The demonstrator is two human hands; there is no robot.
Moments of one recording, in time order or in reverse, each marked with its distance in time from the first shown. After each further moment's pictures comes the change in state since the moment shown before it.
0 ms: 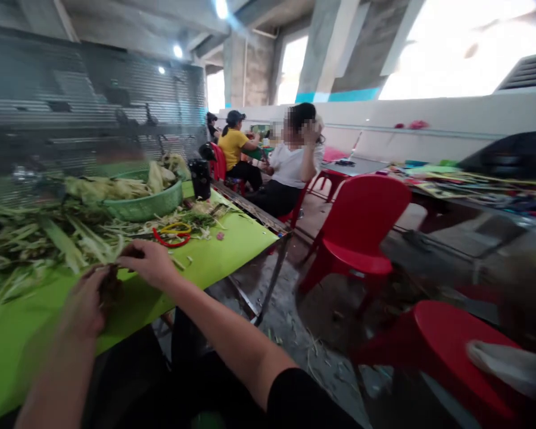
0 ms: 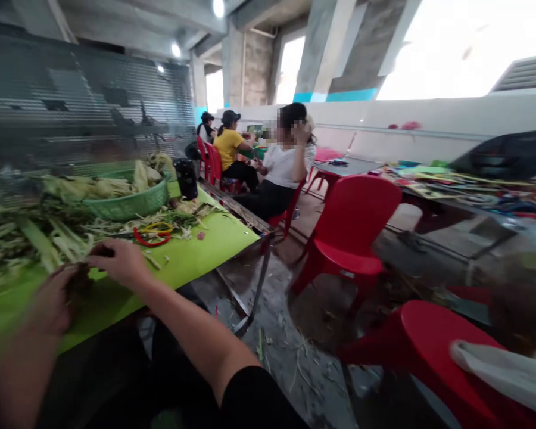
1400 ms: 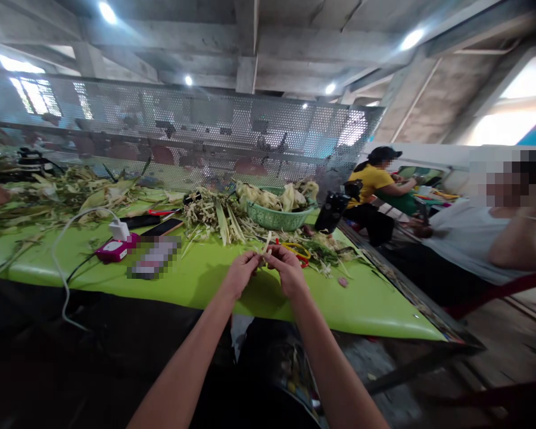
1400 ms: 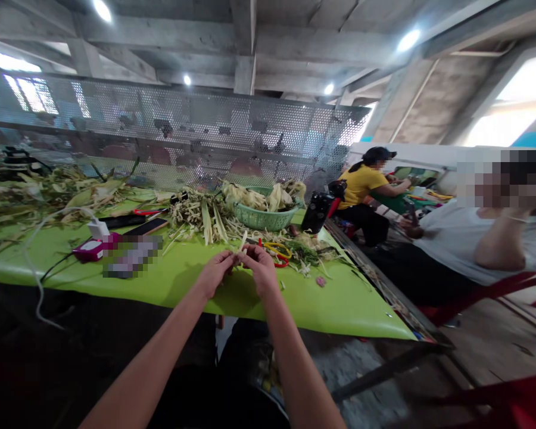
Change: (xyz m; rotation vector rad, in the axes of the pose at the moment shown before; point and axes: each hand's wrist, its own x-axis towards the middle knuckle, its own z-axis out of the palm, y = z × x) left_hand 0.006 -0.019 0.000 0.087 -0.400 0.221; right_hand 0.002 -0.013 -0.014 0.301 -0.048 0.146
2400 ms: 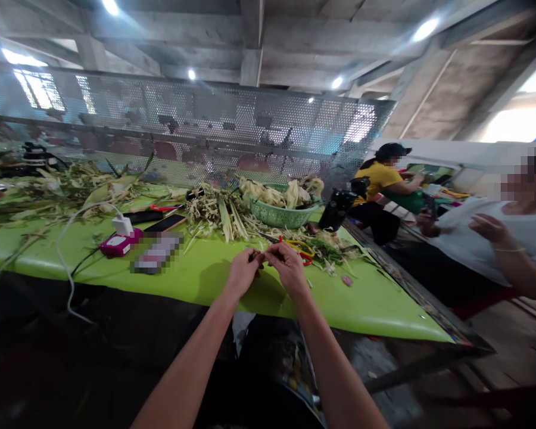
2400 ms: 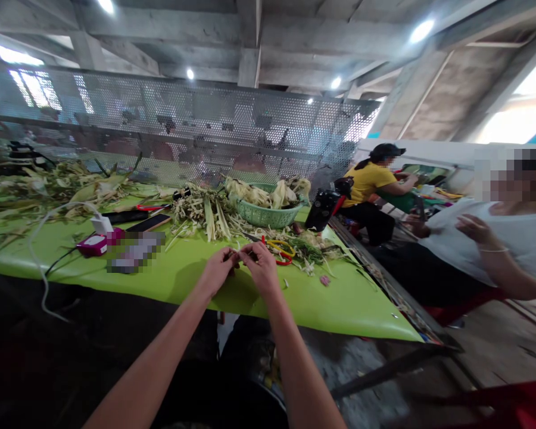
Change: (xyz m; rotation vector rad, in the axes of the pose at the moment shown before) left_hand -0.003 0.003 -0.001 0.252 0.122 0.027; right_hand -0.003 -0.002 -0.001 -0.489 -0.052 -0.342
